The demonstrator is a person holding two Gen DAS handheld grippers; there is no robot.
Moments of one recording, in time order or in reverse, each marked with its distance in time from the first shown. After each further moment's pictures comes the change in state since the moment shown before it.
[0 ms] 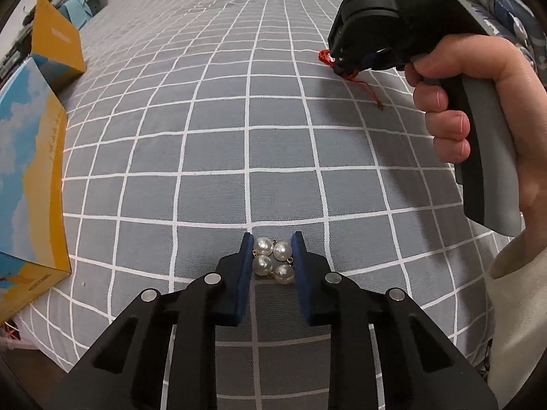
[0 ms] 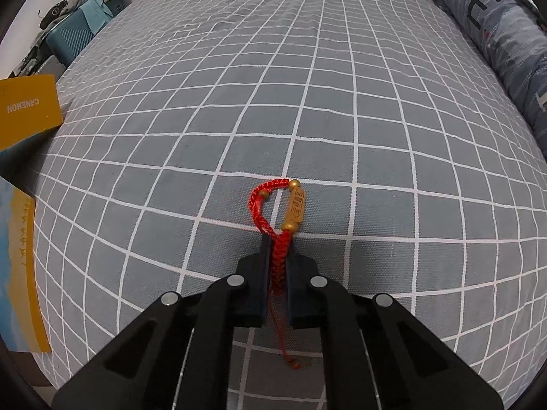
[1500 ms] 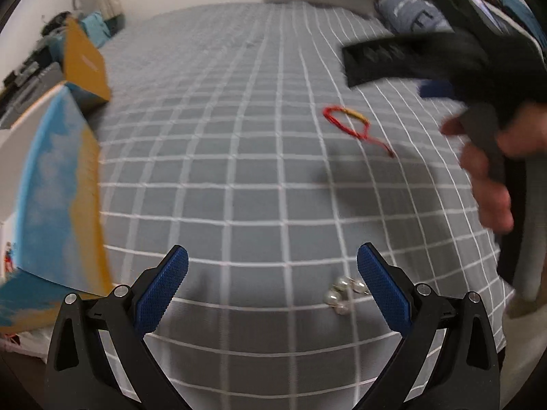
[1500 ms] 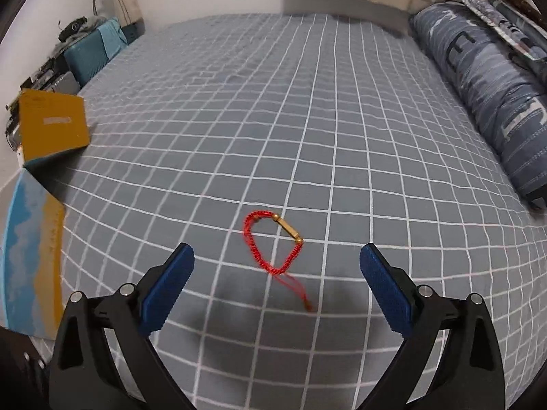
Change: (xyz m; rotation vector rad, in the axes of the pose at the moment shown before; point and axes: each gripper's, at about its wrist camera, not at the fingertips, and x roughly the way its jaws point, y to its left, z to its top) left arm -0.035 0.005 0.016 -0.014 -0.120 0.023; right arm -0.083 0.006 -0.013 -0.038 -0.160 -0.035
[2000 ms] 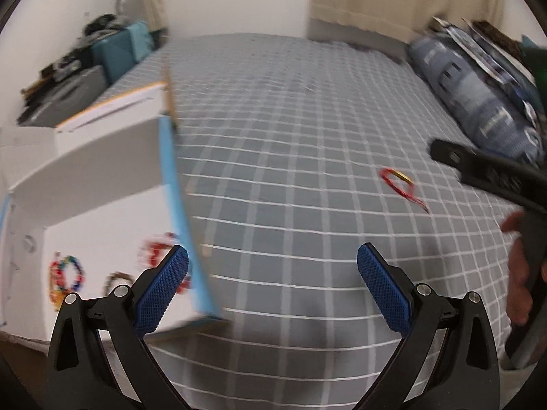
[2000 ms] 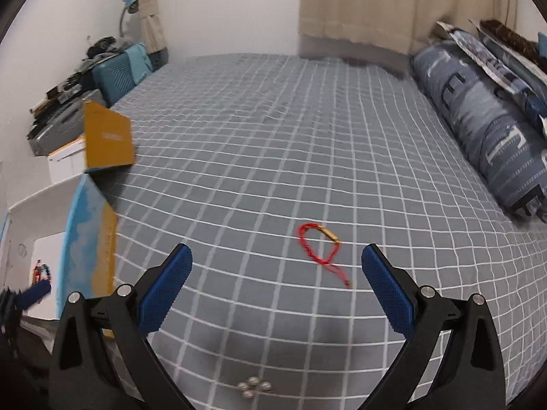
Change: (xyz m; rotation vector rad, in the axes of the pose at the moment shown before) left arm -0.079 0.093 0.023 -0.087 -0.117 0.048; right arm -0.102 0.060 -0.023 -0.007 -0.158 0.004
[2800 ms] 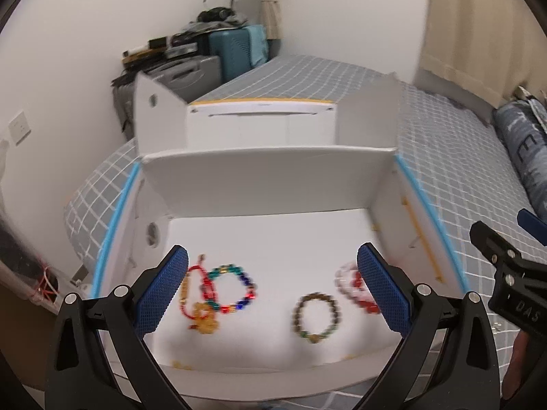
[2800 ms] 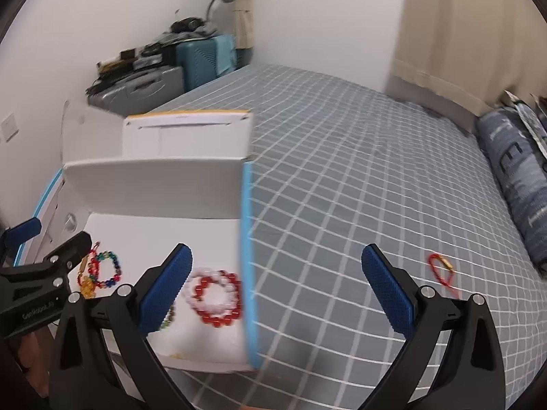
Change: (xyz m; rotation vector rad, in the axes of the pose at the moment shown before) left arm -0.058 0.218 -0.016 -0.241 -0.116 0.253; right arm -0.036 0.228 -0.021 -0.217 -0.099 0.106
